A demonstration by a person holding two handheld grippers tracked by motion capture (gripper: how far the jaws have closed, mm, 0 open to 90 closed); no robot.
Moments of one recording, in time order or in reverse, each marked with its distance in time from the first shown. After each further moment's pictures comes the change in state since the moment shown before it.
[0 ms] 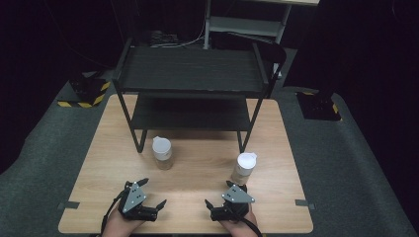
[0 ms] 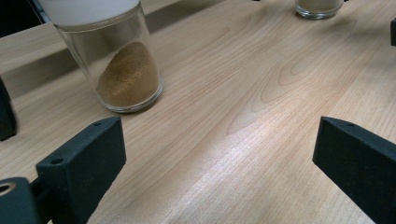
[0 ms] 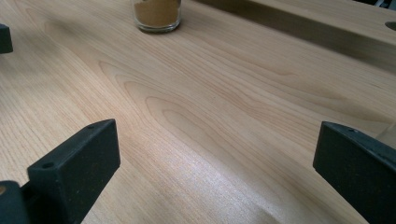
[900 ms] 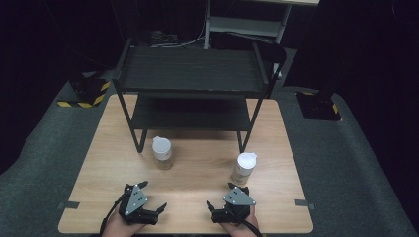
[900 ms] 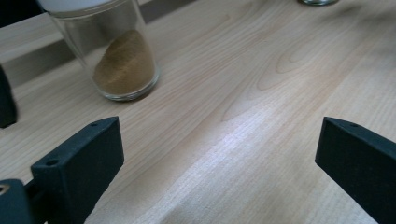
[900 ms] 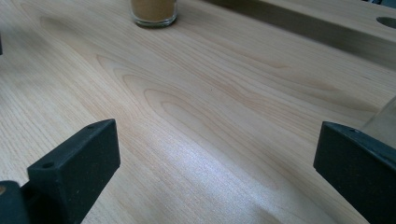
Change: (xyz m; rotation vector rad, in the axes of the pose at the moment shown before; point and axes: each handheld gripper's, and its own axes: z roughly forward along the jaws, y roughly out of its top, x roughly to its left) left arm -0.010 0.006 -0.003 0.046 0.018 0.008; right arm 0.006 -0.002 -0.006 0.009 -0.025 0.000
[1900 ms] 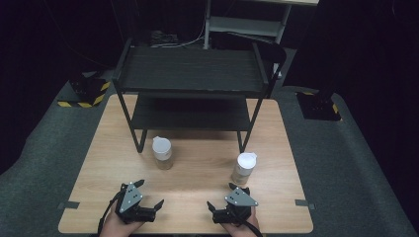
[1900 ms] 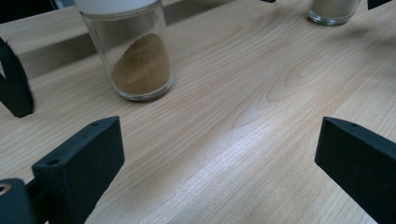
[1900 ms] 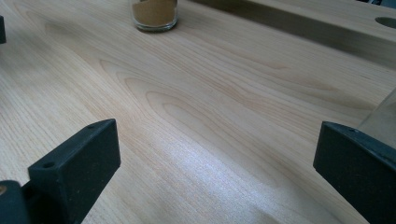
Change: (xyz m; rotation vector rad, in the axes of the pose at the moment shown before) left arm 0.006 -0.003 -0.007 -0.030 0.017 -0.081; right arm -0.001 -0.003 -0.003 -0.014 0.006 0.015
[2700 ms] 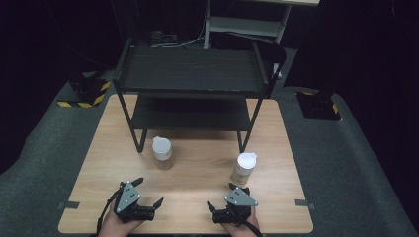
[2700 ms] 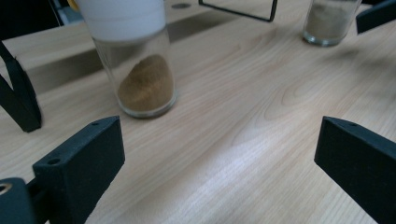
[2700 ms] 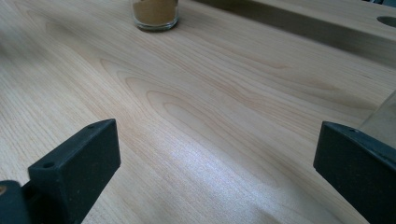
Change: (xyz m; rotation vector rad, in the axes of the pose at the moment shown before) left arm 0.003 0.000 -0.005 -0.073 -0.005 -0.012; right arm -0.001 0.001 0.000 0.004 0.004 0.002
